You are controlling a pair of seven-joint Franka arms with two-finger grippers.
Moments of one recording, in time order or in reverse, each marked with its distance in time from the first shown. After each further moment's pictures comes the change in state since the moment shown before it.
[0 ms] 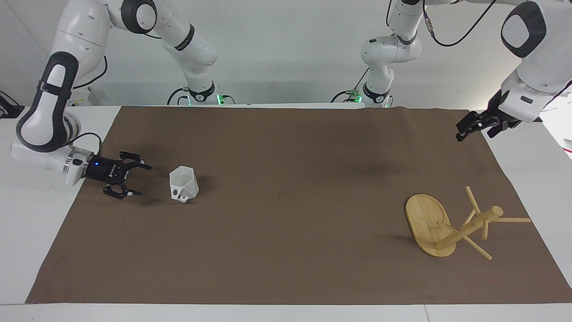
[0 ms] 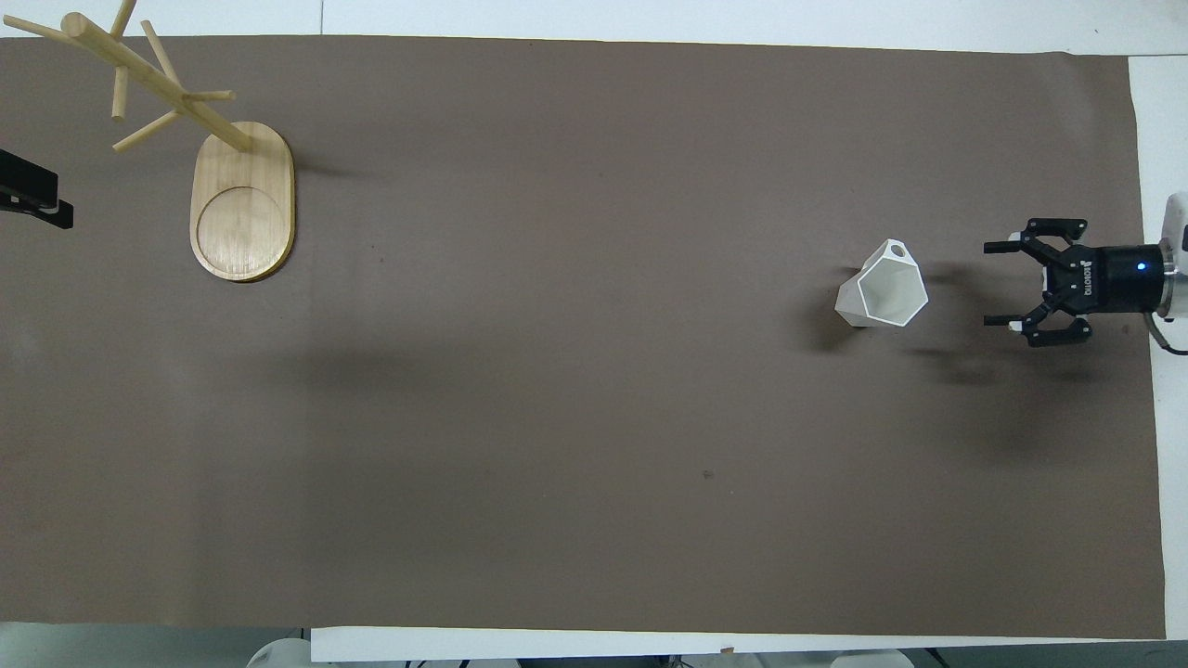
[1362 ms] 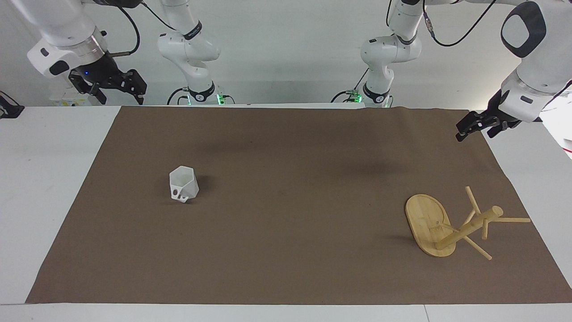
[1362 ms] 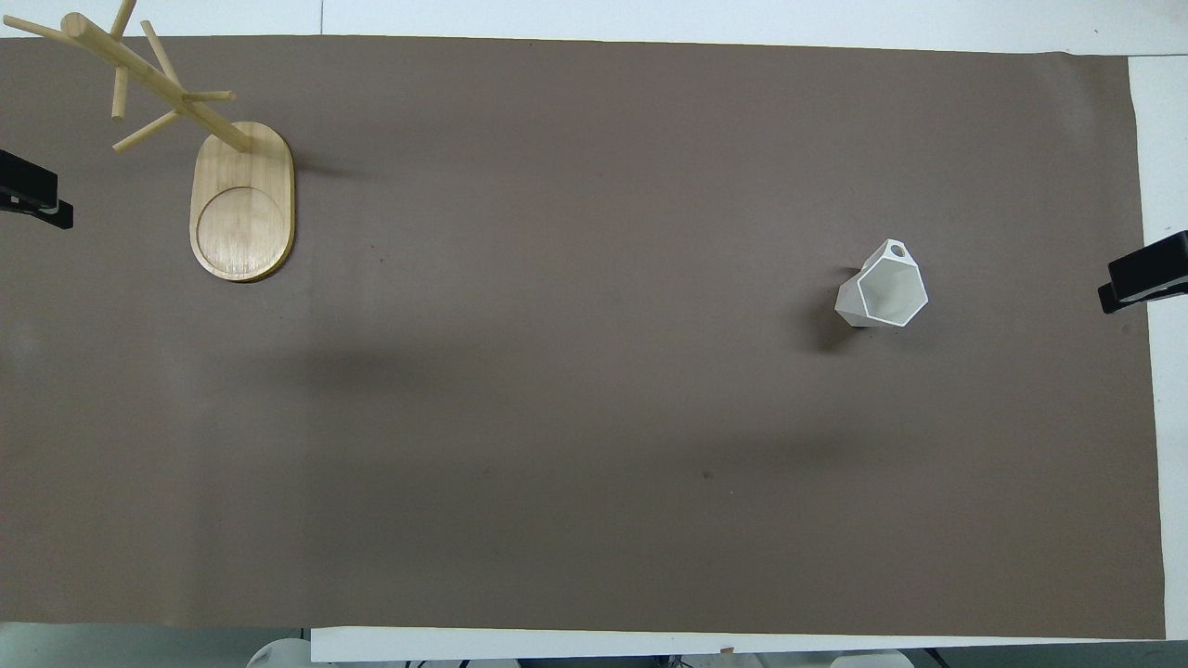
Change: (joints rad) left arm 0.000 0.000 0.000 0.000 0.000 0.000 0.000; right arm 0.434 -0.422 0.001 0.456 -0.991 -0.353 2.083
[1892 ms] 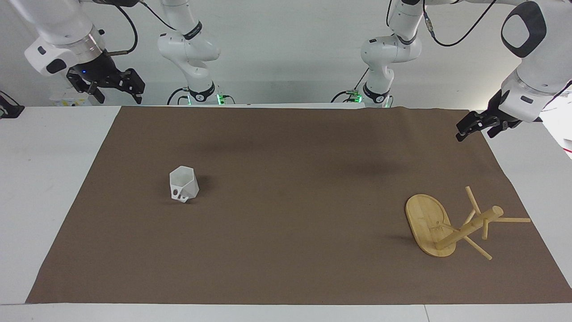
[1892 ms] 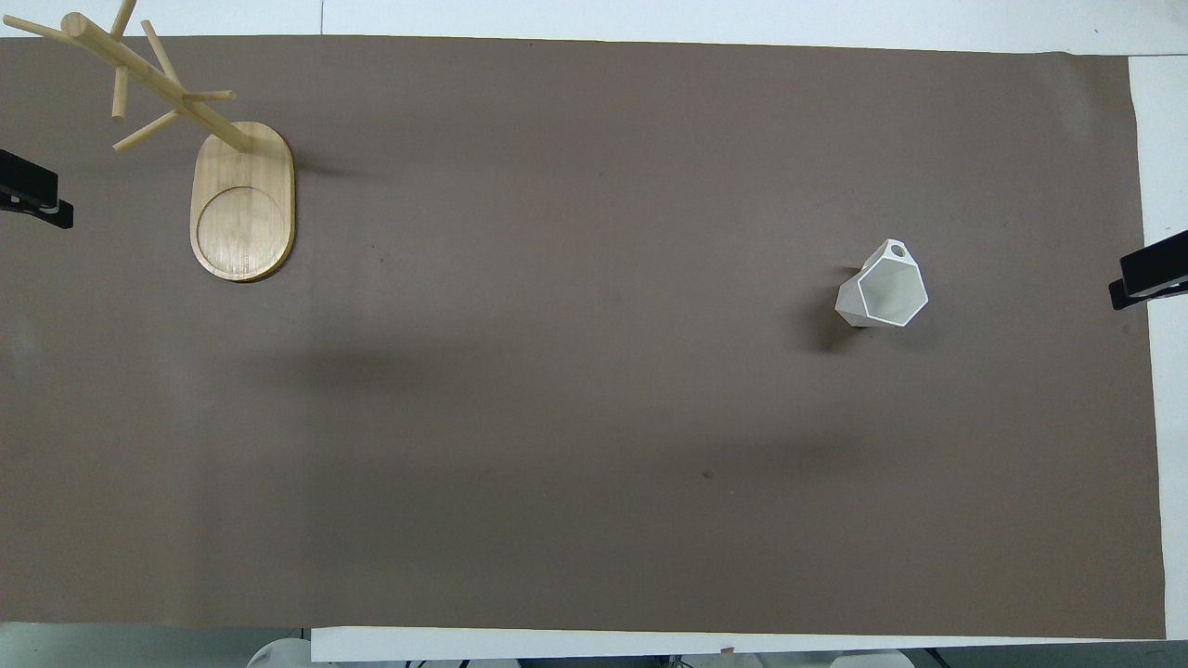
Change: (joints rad) left arm 0.000 0.000 0.000 0.000 0.000 0.000 0.000; right arm -0.003 -0.002 -0.001 0.017 -0.009 -0.017 0.098
